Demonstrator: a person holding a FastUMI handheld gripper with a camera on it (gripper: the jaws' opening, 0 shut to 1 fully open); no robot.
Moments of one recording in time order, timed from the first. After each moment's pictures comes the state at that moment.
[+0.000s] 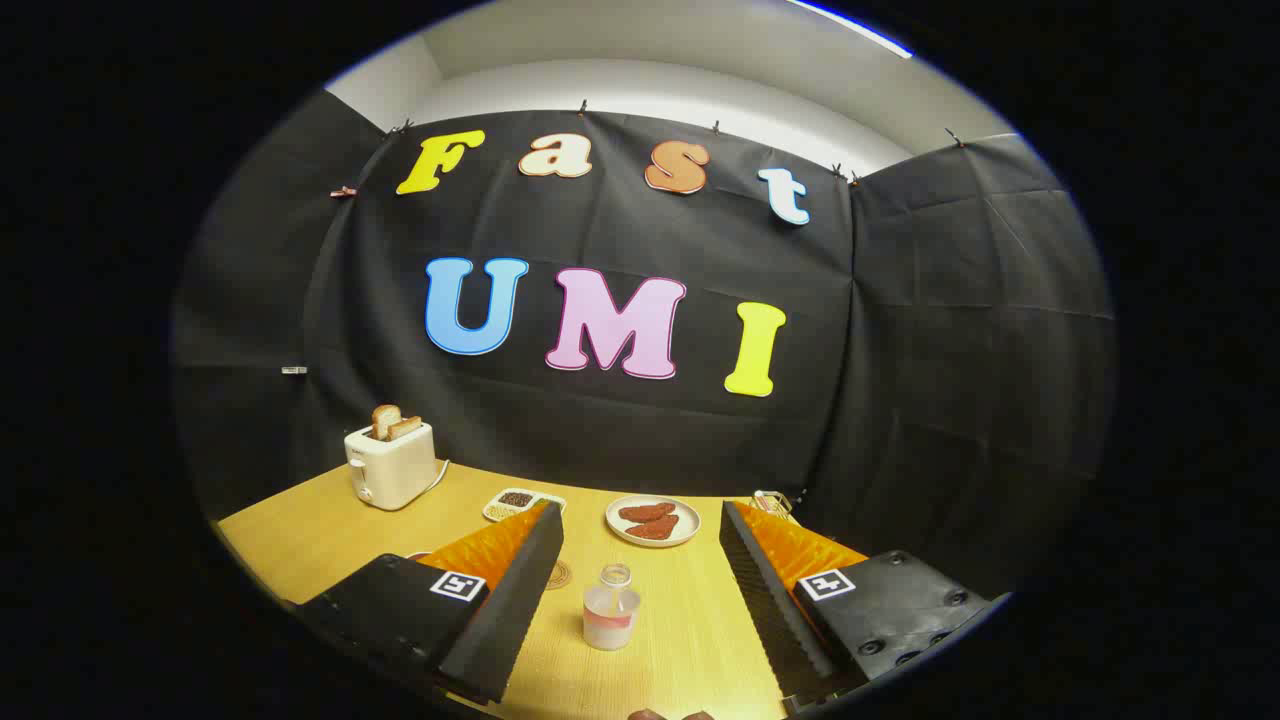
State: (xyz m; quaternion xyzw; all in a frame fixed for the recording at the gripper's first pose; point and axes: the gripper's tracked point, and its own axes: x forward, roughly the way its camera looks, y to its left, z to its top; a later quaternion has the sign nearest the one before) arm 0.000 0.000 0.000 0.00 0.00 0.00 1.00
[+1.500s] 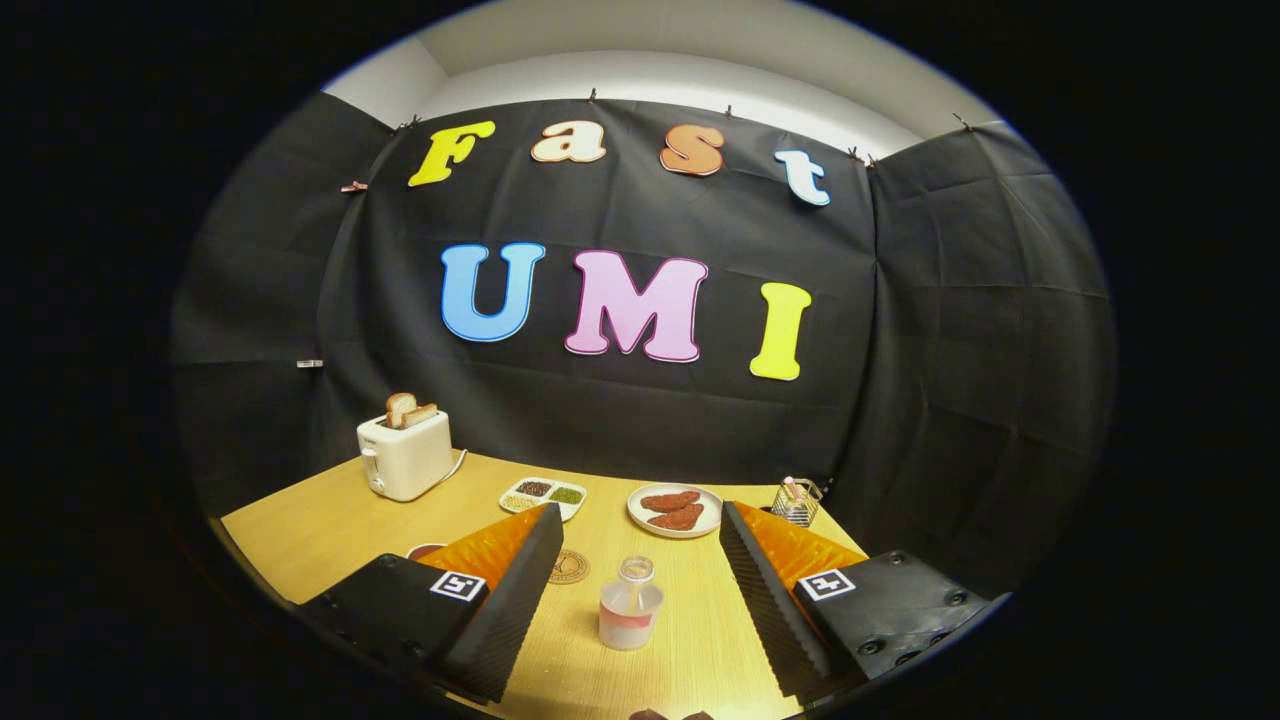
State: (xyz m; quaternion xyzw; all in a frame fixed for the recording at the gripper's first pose) arm 0.030 0.010 -0.033 0.01 0.02 0.04 1.00
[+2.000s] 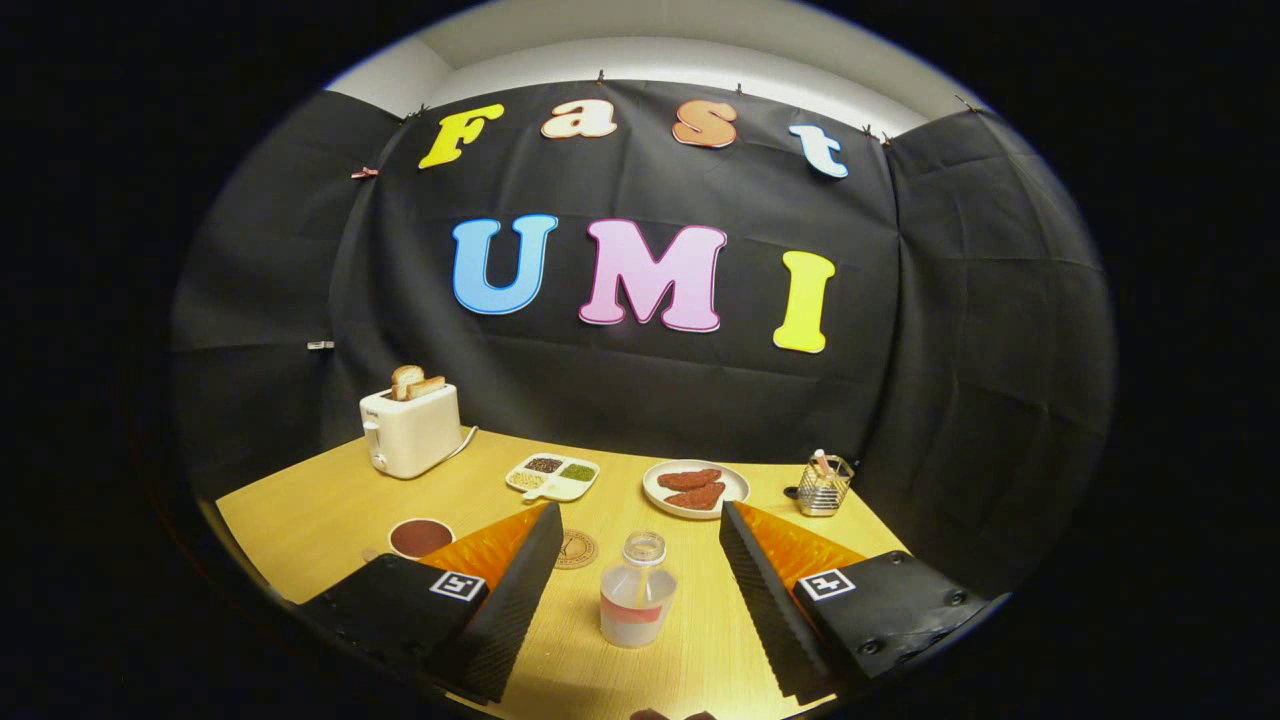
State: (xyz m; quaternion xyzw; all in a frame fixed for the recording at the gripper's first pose) arm 0.062 0.020 -0.096 0.02 0.05 0.08 1.00
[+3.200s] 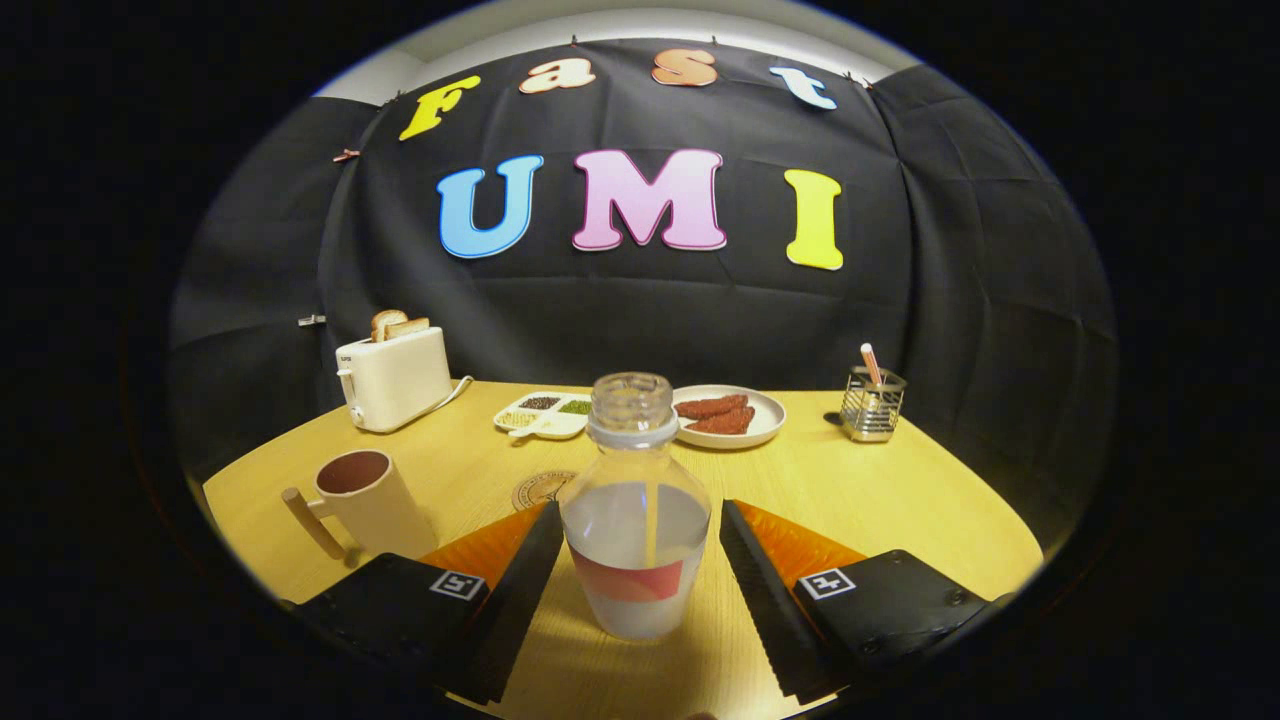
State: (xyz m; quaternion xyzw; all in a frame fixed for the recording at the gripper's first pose) arm 0.113 0.032 -0.221 0.06 0.11 0.09 0.99
